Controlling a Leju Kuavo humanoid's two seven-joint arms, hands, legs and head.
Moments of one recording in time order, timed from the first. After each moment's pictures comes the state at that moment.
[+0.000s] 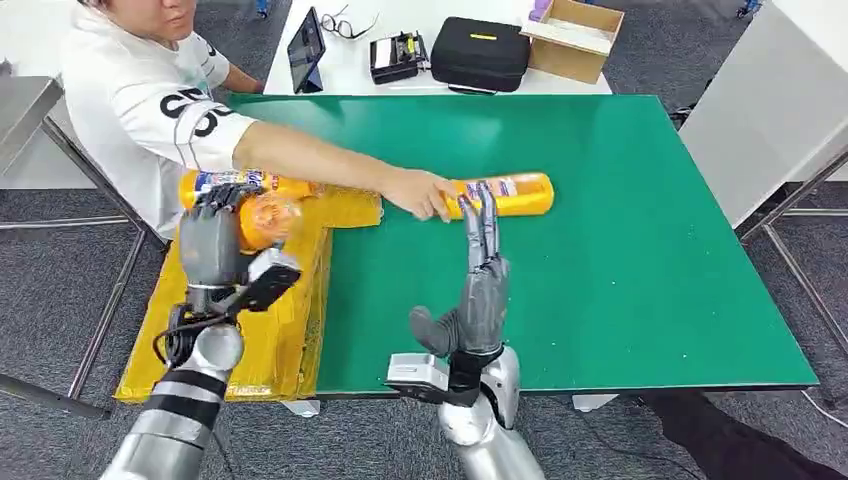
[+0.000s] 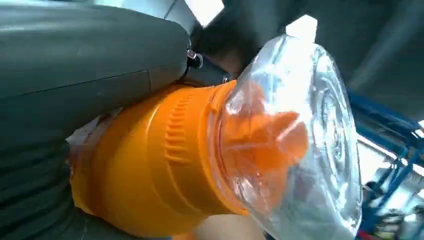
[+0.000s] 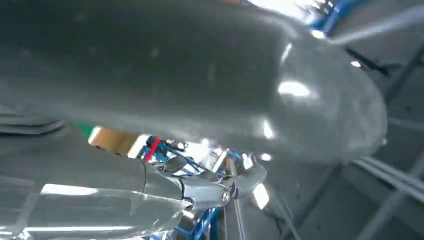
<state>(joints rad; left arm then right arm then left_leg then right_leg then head) -0.51 -0.11 -0.20 -1.03 -1.03 0.64 -0.38 -0.10 0.32 0.43 -1.50 0.79 -0.62 -0.68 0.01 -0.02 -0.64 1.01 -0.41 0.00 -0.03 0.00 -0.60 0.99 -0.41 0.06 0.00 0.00</state>
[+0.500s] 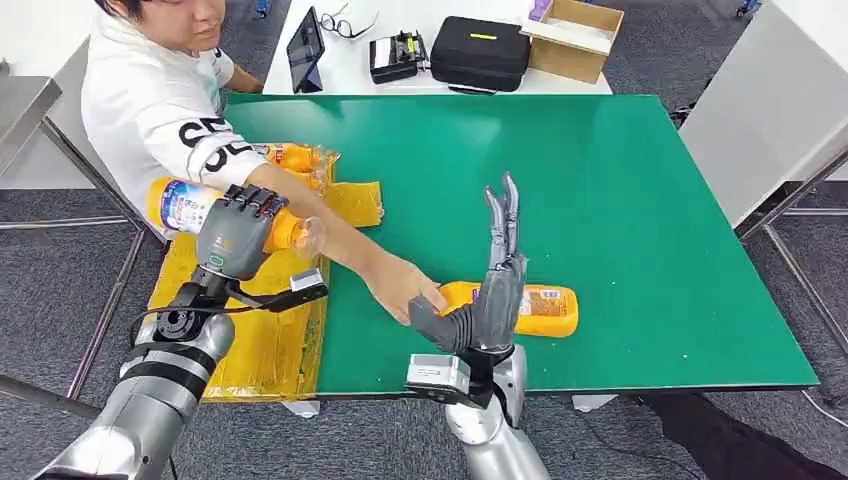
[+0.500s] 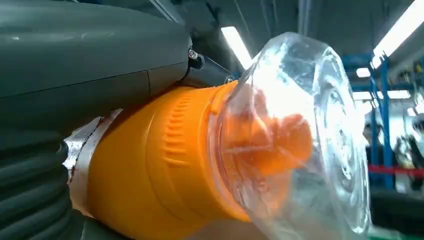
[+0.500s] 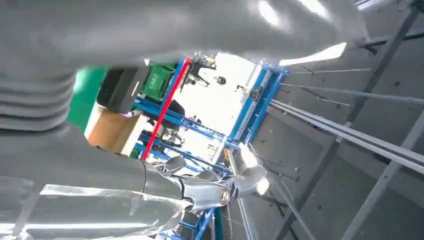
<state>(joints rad) -0.62 -0.04 -0.24 -0.78 -1.33 0.66 -0.35 -0.09 0.32 0.43 -1.55 0.73 -0.62 -0.70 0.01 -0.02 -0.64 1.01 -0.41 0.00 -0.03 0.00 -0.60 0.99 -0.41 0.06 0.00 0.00</state>
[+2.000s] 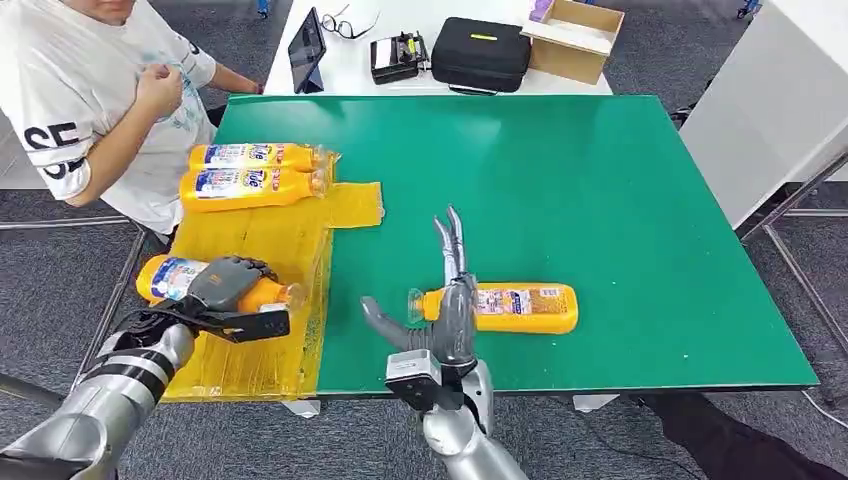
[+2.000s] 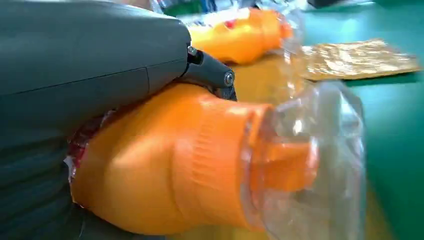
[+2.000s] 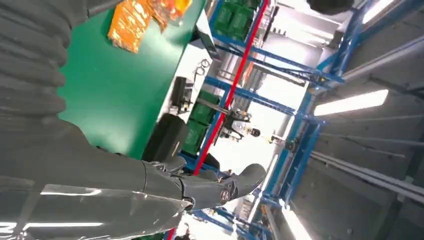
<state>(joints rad) -0.70 0.10 -0.36 -0.50 -1.07 0.06 -0.53 -0.12 0.29 0.54 -1.31 0.54 -0.62 -0.69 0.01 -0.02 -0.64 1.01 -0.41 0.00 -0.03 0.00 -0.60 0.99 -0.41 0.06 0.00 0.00</state>
